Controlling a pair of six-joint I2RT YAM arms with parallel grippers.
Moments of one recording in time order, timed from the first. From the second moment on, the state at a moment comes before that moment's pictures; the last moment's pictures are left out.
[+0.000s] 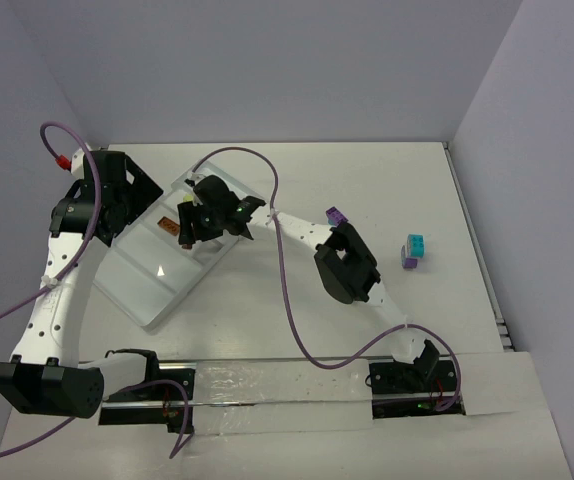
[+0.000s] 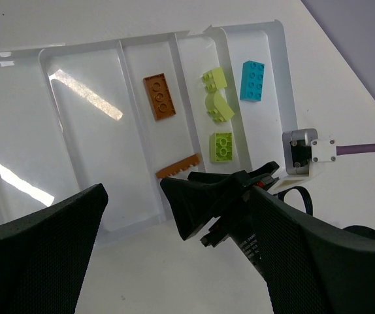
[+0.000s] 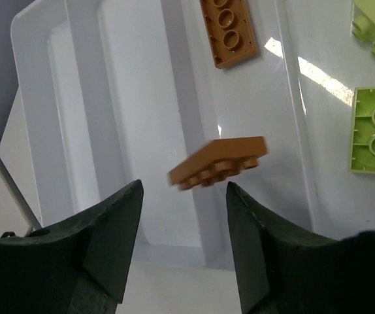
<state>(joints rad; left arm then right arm) -0.12 1.20 1.36 -0.90 -0.32 -0.77 0.92 2.40 2.10 -0.33 -0.20 0.53</state>
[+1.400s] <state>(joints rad) -0.95 1.80 1.51 -0.77 -0.21 -0.80 0.26 1.11 0.89 -0.55 0.24 0.53</state>
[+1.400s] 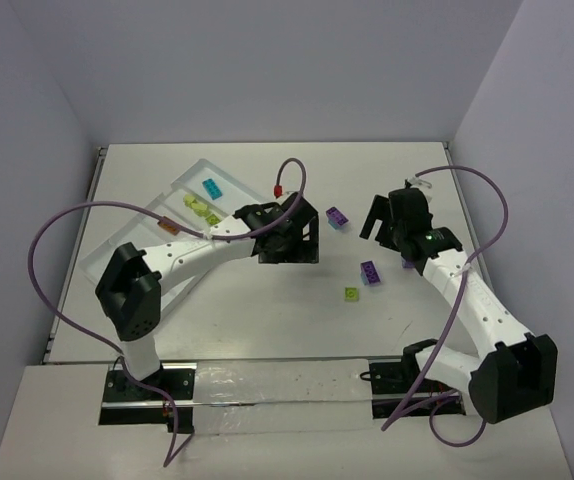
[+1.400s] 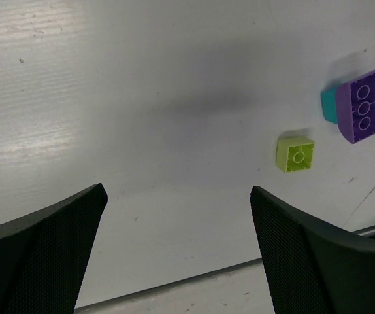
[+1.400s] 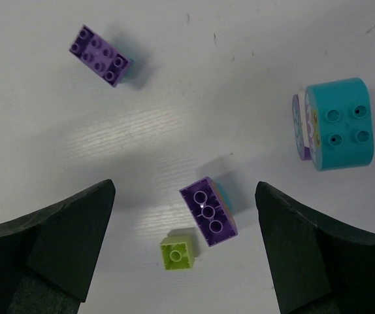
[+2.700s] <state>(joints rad) -0.79 1.62 1.42 -0.76 -0.18 -0.83 0.32 1.35 0.73 -0.46 0.17 0.52</state>
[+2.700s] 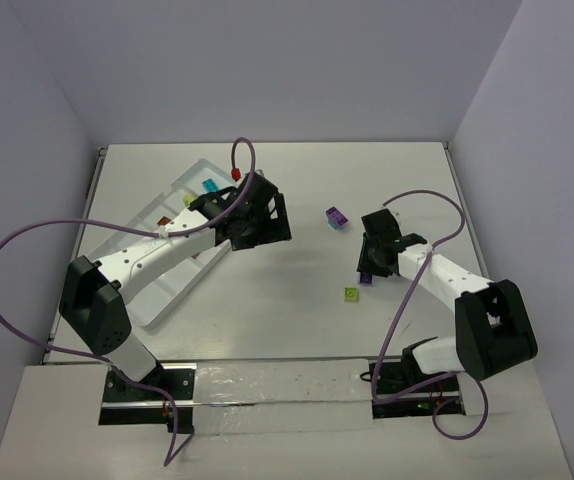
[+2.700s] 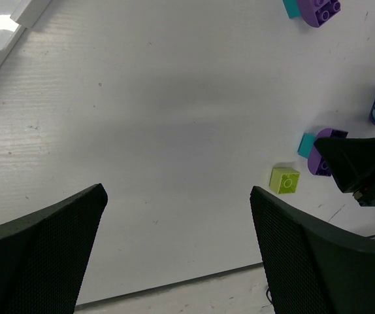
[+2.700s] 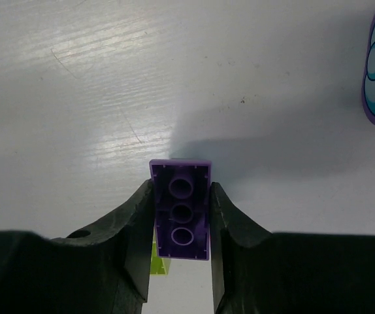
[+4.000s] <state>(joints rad) -0.50 1.44 1.30 -0.77 -0.14 -0.74 0.70 1.81 1.24 -0.44 0.16 0.59</state>
